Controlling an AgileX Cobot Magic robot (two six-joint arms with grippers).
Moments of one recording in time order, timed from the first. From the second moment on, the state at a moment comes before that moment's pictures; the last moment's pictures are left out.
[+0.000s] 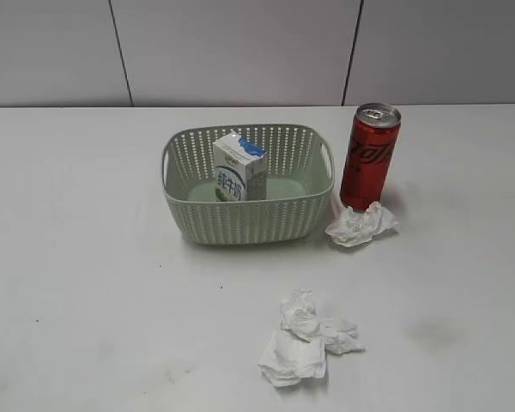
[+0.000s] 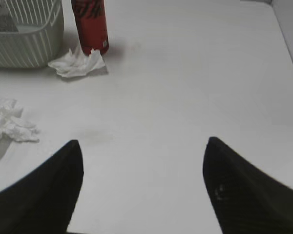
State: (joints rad) left arm -0.01 -0.01 -0.51 -0.15 1.05 0.15; right arm 0.23 0.01 -0.51 -0.06 1.04 -0.02
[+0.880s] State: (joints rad) left arm -0.01 -0.01 -0.51 -0.15 1.05 0.15; right arm 0.05 -0.01 -0.51 -0.06 1.04 -0.02
